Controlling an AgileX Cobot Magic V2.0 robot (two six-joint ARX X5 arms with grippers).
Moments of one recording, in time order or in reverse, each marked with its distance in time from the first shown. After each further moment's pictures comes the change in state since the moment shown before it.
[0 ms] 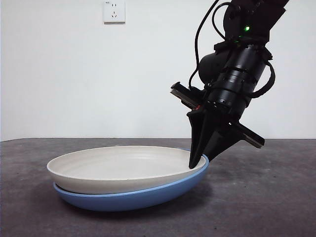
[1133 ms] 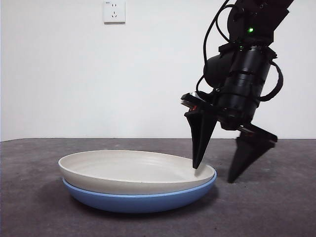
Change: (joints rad) left arm 0.000 0.000 0.000 0.000 0.000 0.000; right arm -0.028 -0.003 0.002 -0.042 0.140 -0.039
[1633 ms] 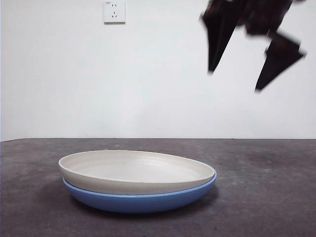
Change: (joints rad) left arm 0.000 0.000 0.000 0.000 0.000 0.000; right arm -0.018 -0.396 0.111 -0.202 0.156 -0.100
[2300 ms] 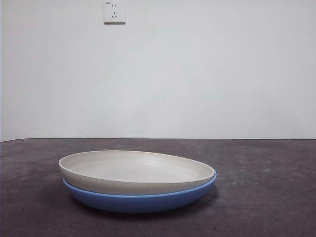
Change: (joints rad) left arm 0.000 0.000 0.000 0.000 0.000 0.000; right arm 0.000 -0.650 0.000 -0.216 0.064 -0.023
